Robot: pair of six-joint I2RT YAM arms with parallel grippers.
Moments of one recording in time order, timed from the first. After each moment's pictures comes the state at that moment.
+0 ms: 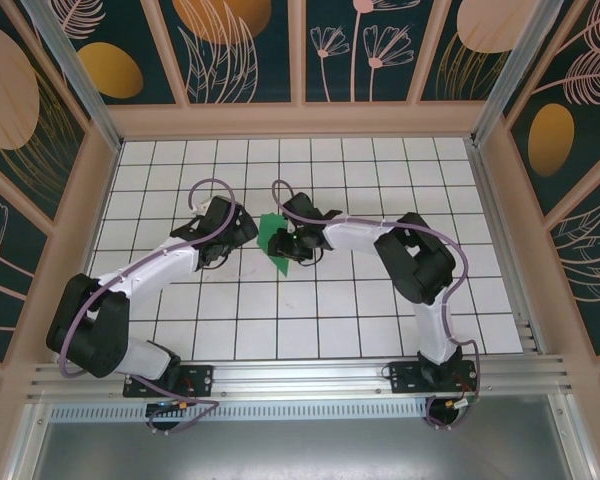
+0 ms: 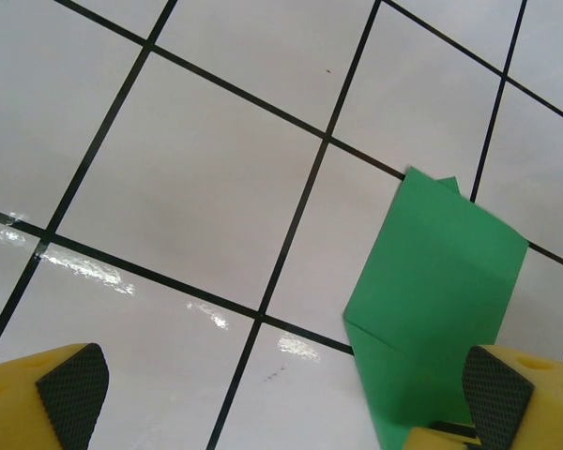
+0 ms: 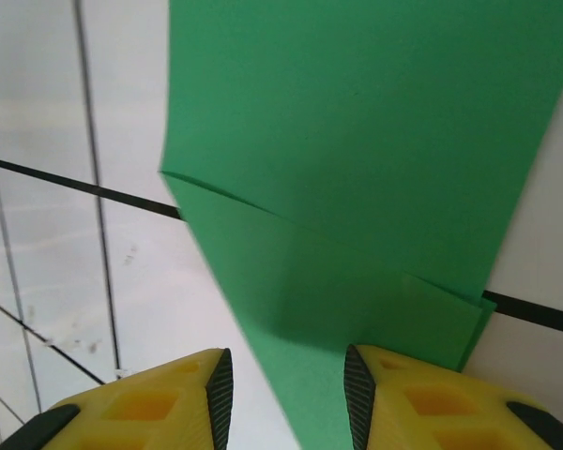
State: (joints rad) left arm -0.49 1.44 0.87 -0.37 -0.24 -0.91; right arm 0.77 2.05 1.32 -0.31 -0.33 0.77
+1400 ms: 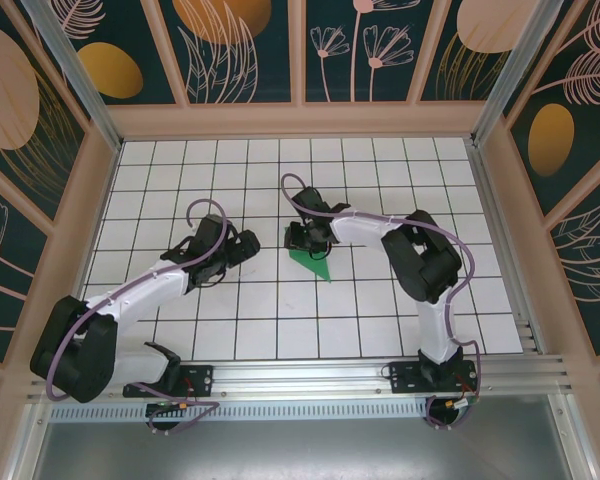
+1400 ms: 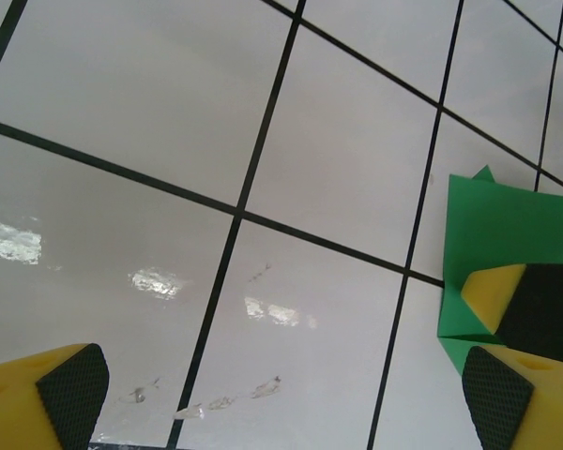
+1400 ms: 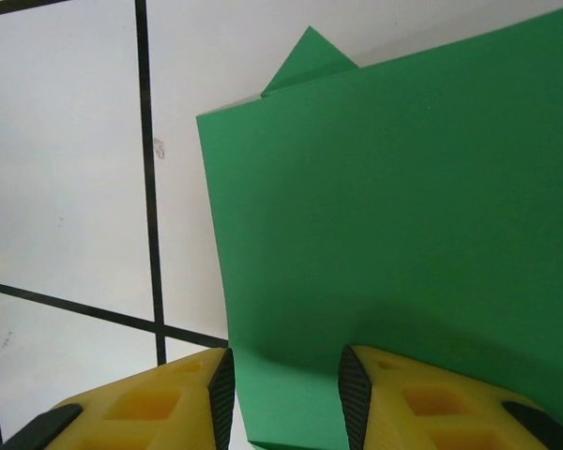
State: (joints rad) left arm -0.49 1.30 0.66 -0.24 -0.06 -0.90; right arm 0.72 2.02 1.32 -0.38 -0.14 0.73
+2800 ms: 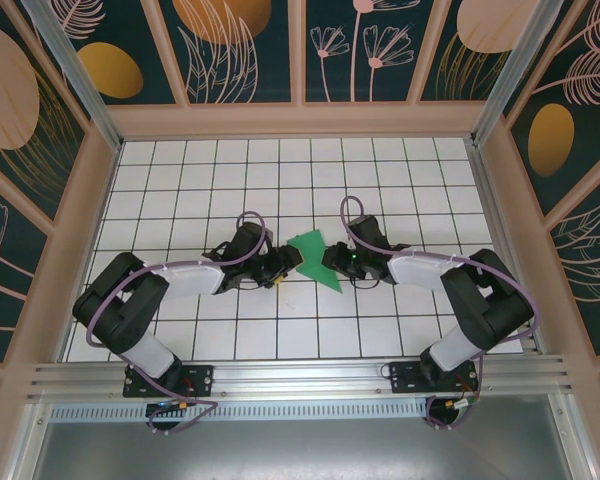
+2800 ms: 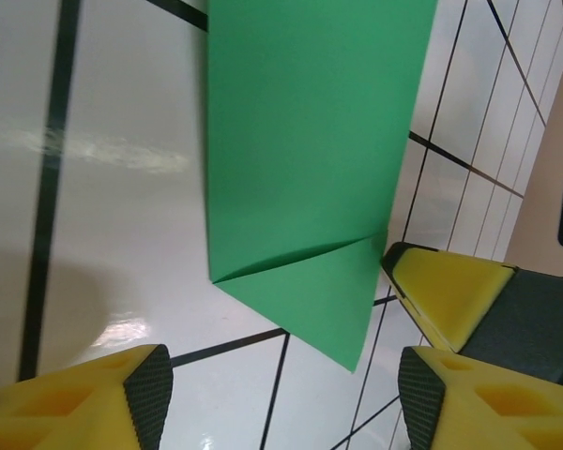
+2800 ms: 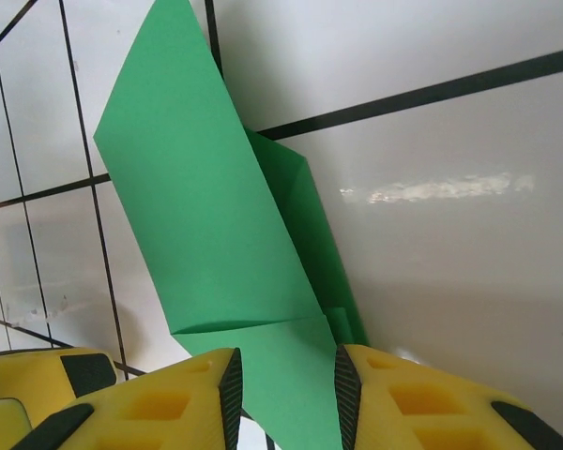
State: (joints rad) left arm -0.66 1.61 0.68 0.17 0.38 -1.20; right arm 0.58 1.56 0.67 -0.01 -0.29 0.86
